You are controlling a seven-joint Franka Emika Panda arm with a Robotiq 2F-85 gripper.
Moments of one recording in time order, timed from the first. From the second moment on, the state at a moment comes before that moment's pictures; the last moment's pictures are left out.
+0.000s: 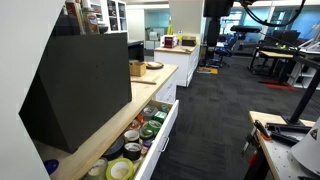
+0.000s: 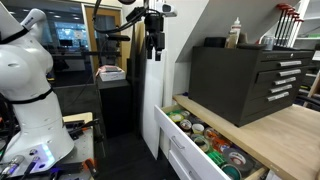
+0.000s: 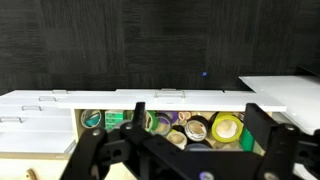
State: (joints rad) arm -0.03 -0.41 0.02 -2.32 -0.04 1.89 0.02
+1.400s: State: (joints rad) arm -0.03 -0.10 -0.03 -2.53 -0.06 2.34 -0.14
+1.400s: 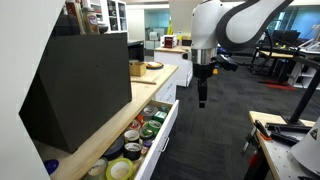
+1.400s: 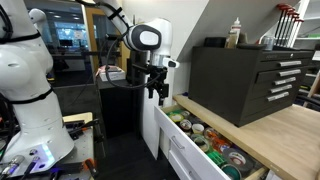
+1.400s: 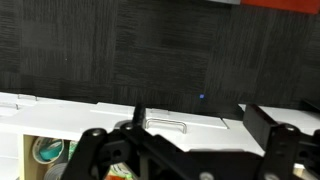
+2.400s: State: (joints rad) arm -0.04 0.03 -0.04 -2.54 -0.07 2.50 -0.08
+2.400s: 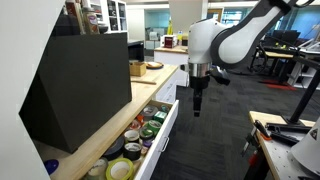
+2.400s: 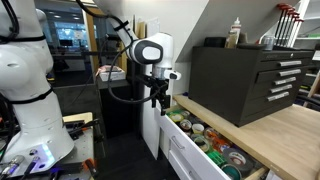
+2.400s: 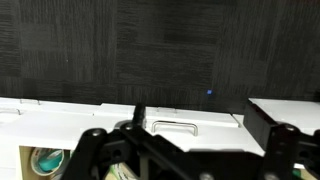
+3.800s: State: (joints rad) arm -0.04 0.58 -0.04 -2.31 -0.06 2.94 0.02
